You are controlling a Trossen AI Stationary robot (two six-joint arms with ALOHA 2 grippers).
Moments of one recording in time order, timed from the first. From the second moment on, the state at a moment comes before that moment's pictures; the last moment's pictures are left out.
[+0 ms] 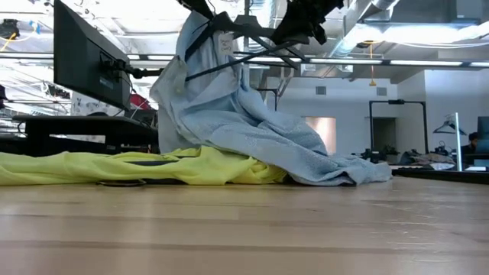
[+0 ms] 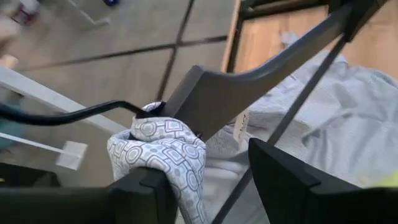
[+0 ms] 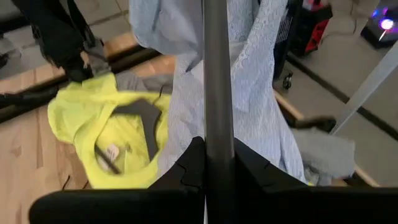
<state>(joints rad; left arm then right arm) 0.46 1.44 1.84 -0.92 -0.15 0.51 -0.23 1.41 1.35 -0.42 0.18 0.18</state>
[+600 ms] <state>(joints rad) 0.47 1.37 1.84 -1.12 -0.19 0.41 -0.22 1.41 1.35 -0.23 0.16 0.08</state>
